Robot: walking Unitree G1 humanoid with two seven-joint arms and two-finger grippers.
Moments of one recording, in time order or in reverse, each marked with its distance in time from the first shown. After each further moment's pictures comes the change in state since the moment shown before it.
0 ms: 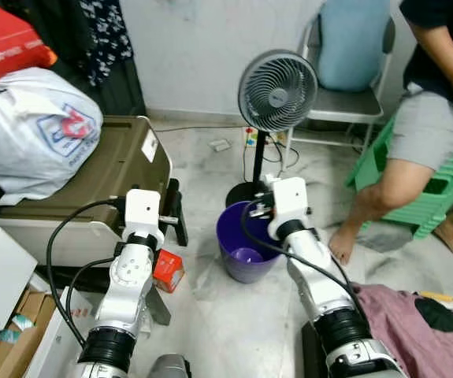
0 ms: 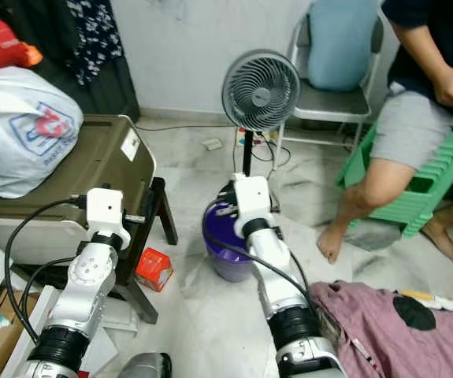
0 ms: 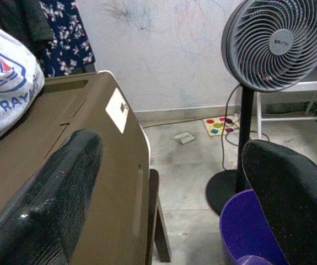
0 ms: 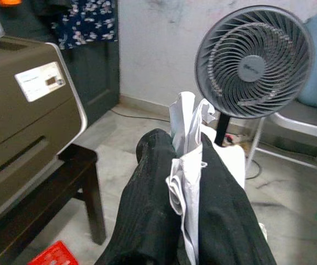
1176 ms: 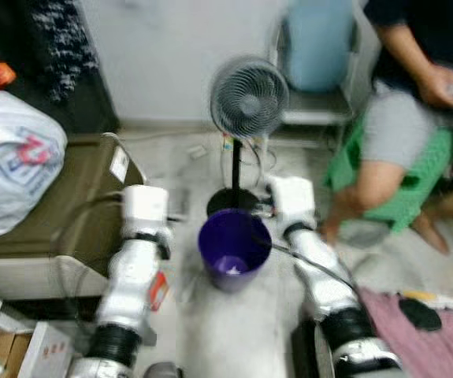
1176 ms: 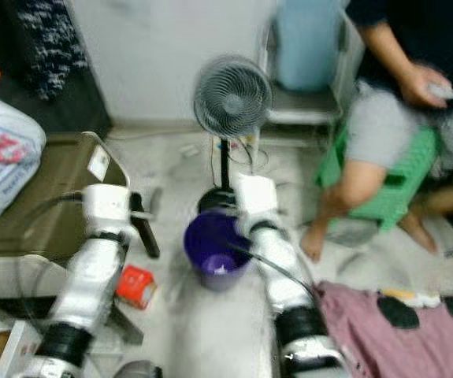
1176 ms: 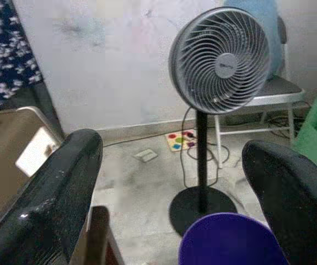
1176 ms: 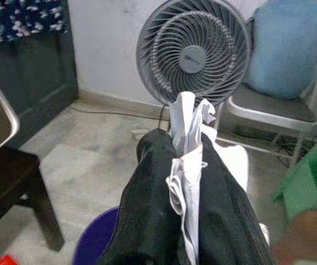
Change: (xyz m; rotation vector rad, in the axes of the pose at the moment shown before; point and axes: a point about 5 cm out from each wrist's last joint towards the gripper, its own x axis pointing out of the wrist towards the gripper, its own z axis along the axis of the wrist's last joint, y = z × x) left arm 0.004 -0.014 0.007 -0.024 -0.029 -0.051; right arm -0.001 -0.012 -0.006 -0.016 0.027 -0.032
